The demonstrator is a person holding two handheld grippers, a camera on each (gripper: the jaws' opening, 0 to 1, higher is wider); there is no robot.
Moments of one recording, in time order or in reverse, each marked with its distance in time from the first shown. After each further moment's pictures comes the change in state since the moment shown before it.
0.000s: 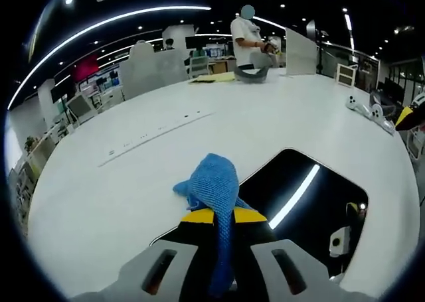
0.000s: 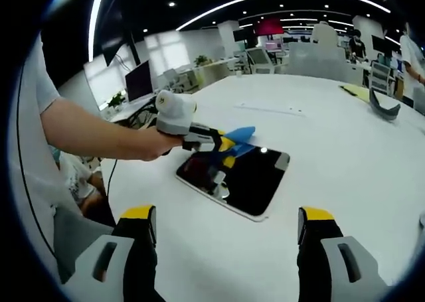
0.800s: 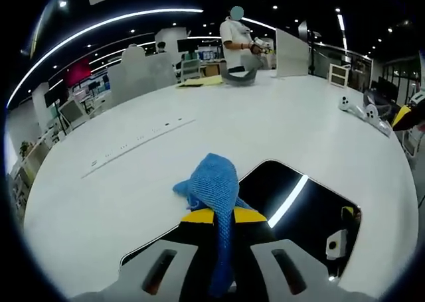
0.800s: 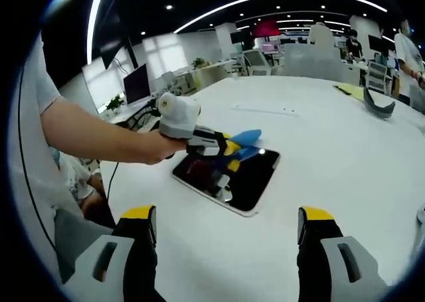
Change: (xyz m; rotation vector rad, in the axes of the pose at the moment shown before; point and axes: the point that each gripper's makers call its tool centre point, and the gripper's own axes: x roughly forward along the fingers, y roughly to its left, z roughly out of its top) left arm 0.018 -0.030 0.014 0.015 -0.021 -0.041; right arm -0.013 -0.014 -0.004 0.013 -0.013 -0.005
